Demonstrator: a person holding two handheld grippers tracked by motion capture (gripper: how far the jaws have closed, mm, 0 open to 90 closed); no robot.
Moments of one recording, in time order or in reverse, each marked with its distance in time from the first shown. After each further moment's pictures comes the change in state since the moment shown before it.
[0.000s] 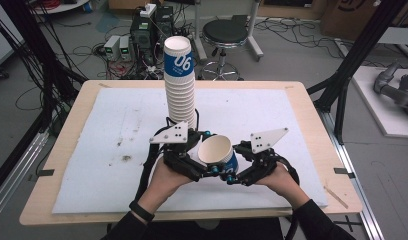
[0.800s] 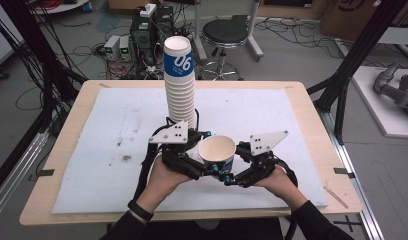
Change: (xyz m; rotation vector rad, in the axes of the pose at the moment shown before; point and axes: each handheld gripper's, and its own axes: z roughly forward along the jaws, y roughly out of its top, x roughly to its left) left arm -0.004 0.009 -0.002 0.025 0.001 0.048; right arm 0.006 0.001 0.004 -0.034 -0.010 -0.013
